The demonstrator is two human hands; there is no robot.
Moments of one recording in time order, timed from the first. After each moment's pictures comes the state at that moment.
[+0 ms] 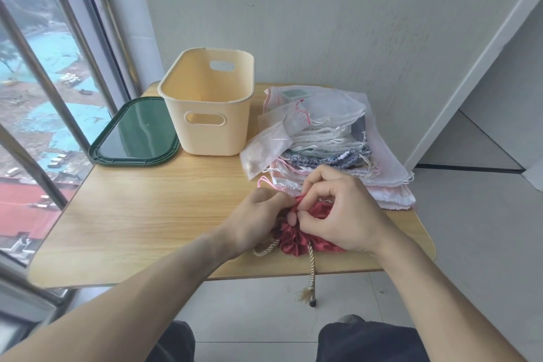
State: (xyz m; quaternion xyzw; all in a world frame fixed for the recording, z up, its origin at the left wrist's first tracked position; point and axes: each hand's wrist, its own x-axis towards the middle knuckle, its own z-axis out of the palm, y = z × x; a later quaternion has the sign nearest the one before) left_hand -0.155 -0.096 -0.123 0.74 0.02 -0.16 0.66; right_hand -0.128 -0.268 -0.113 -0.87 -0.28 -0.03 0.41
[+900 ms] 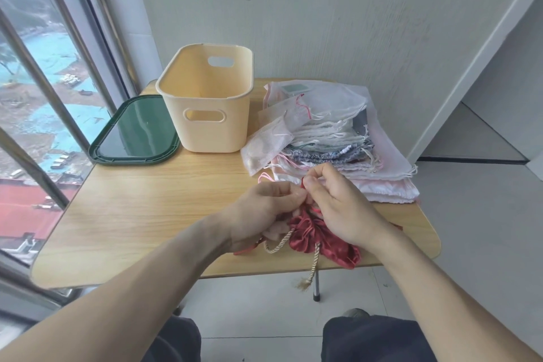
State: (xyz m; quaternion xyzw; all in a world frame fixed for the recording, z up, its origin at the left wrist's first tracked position) left_hand -0.144 -0.090 -0.133 0.61 -0.03 -0.26 0.75; right_hand -0.125 -0.262 -0.124 -0.86 -0.19 0.06 0.47
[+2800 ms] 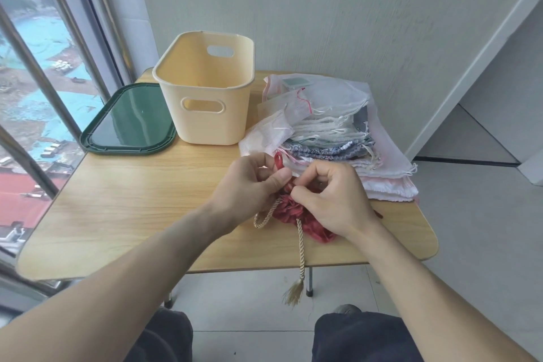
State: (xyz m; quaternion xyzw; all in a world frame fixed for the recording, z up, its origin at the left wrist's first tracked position) left_hand -0.135 -0.080 -0.135 0.69 0.00 -0.04 0.72; right_hand -0.123 -0.247 -0.126 -0.85 -0.14 -0.03 0.51
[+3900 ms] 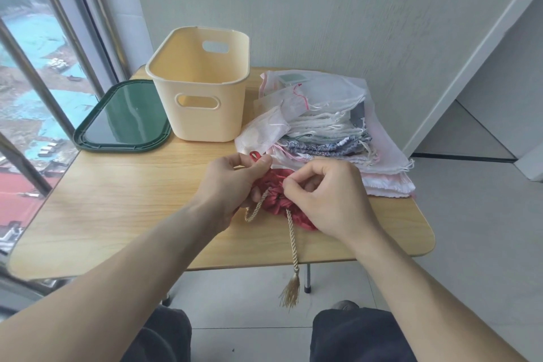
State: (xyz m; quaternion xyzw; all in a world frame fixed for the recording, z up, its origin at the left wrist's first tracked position) left_hand -0.131 -0.076 -0.137 0.65 0.15 -0.02 0.74; right_hand -0.135 -0.242 -0.118 -0.88 -0.14 -0.10 0.45
